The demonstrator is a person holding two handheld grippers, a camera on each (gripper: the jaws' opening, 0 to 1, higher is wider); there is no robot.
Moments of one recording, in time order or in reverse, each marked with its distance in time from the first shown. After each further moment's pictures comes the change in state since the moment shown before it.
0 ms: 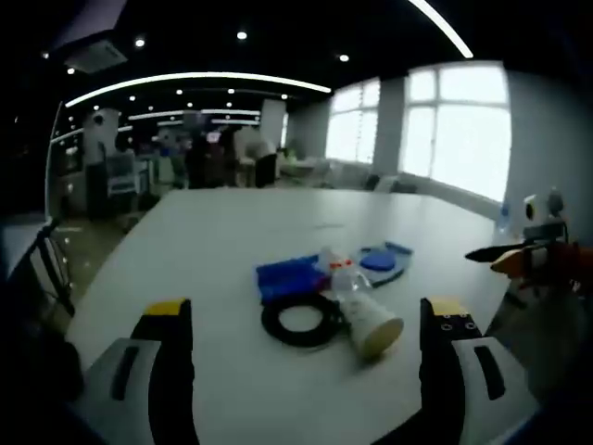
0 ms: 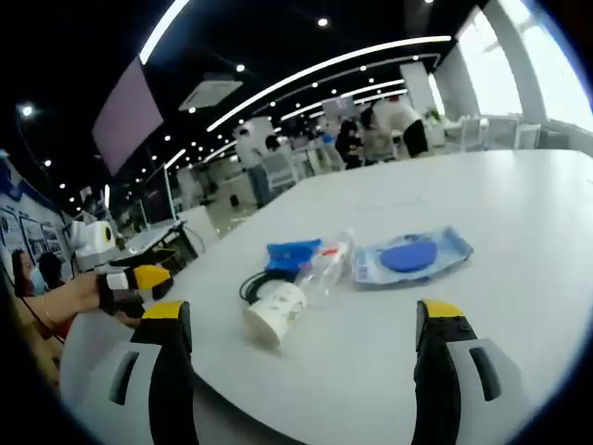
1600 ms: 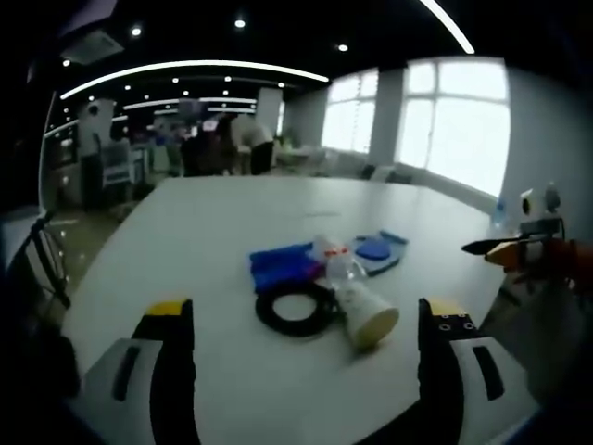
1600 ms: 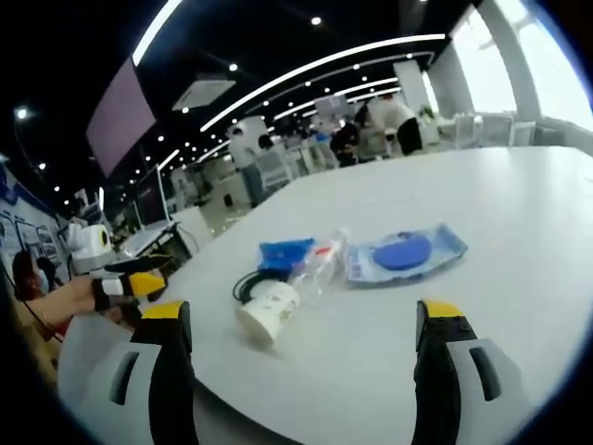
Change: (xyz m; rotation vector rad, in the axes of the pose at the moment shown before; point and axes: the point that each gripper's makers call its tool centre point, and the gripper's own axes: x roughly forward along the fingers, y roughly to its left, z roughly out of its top) left arm 0.004 -0.004 -0.010 -0.009 0.059 -0.022; right arm 0.002 -0.008 -0.001 0.013 0.009 -0.025
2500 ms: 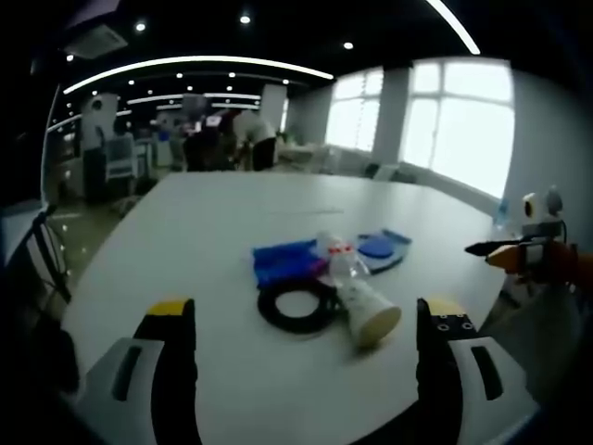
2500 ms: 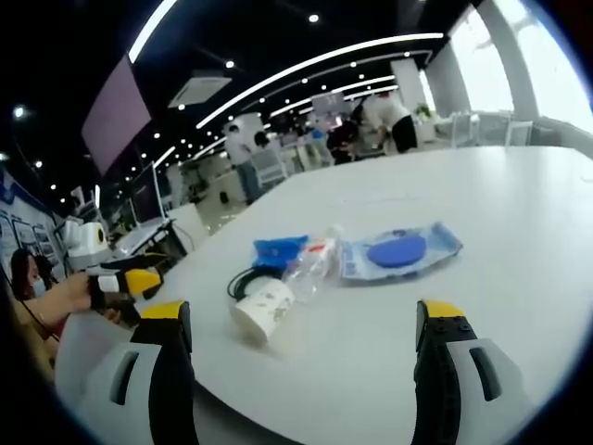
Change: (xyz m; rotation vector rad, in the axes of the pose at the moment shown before) left arm 0.000 0.004 -0.003 -0.018 0.015 0.011; right arm 0.000 -0.005 -0.002 -0.006 0.017 -0.020
